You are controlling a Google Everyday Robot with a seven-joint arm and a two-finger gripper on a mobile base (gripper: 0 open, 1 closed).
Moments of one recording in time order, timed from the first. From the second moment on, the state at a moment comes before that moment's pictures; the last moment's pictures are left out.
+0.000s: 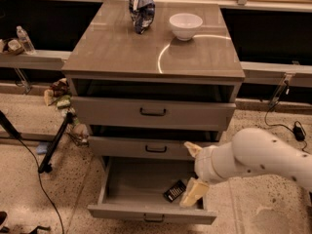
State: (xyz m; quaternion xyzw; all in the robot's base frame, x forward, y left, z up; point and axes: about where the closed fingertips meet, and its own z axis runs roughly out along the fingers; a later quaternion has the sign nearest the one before) arm 0.444 -0.088 0.630 -0.64 0.70 0.13 0.28
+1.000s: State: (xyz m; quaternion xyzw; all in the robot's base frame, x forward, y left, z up) arm 0.473 -0.051 0.590 -0.67 0.67 0.11 0.30
